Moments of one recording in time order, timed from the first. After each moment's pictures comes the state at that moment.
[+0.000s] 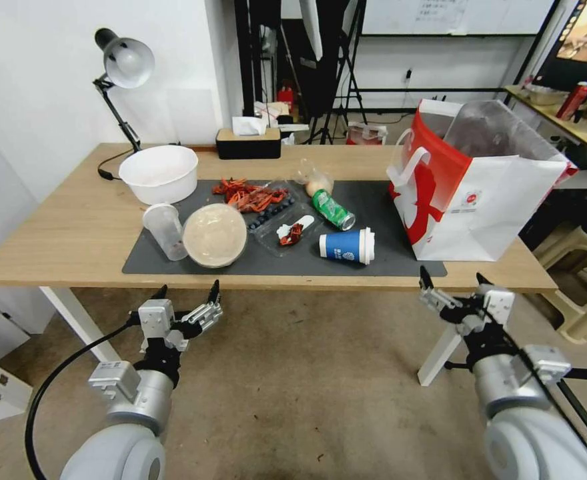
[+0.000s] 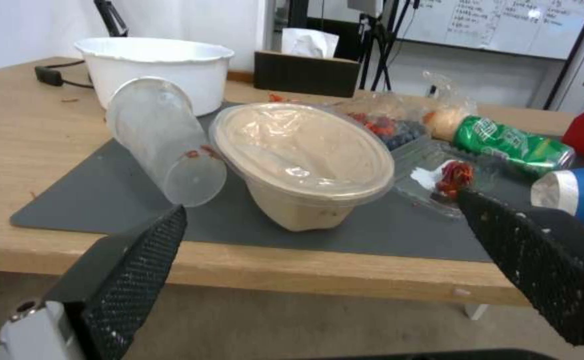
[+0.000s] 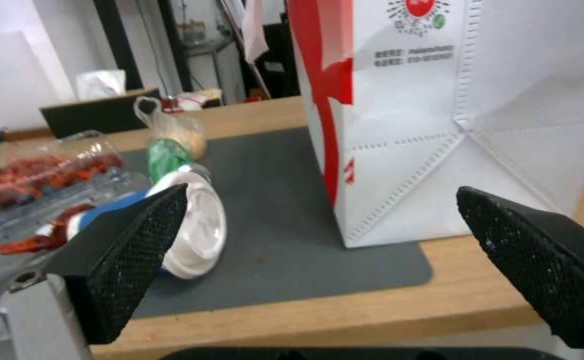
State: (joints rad) left arm 1.69 -1.57 -0.58 -2.35 -0.22 0.26 0.05; right arm -1.59 1.43 0.68 2.33 0.34 -0.30 0.06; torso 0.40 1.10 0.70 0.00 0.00
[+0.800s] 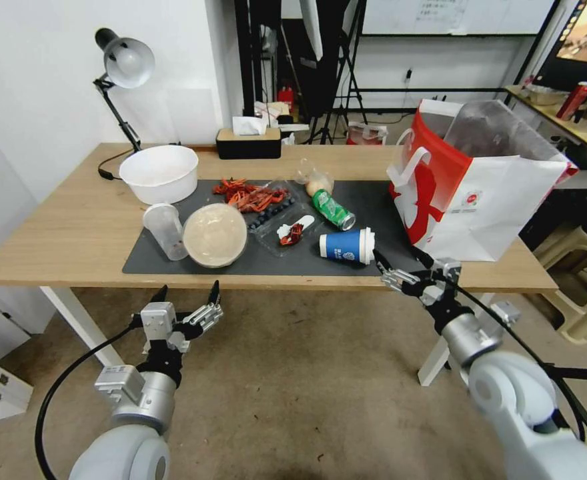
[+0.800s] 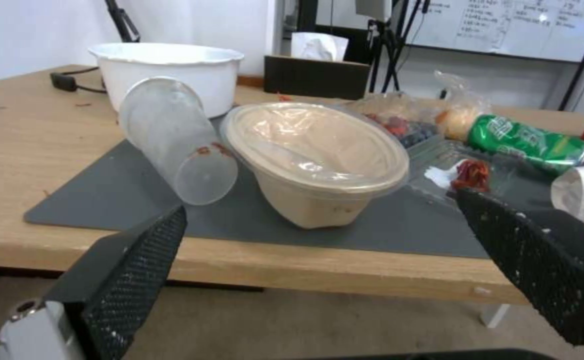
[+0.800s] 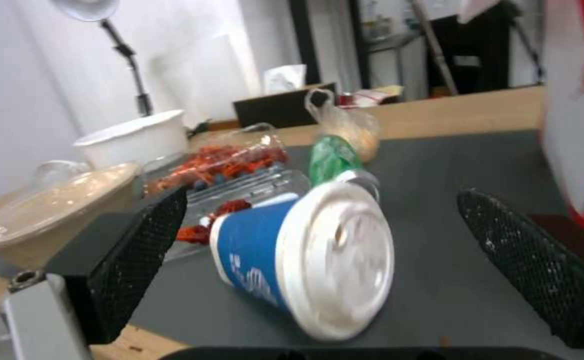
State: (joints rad) left arm 1.70 -1.60 -0.58 -2.31 -0.17 0.19 0.06; right arm -1.26 1.11 0.56 1.93 0.68 -0.19 -0.33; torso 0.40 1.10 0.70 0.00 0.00
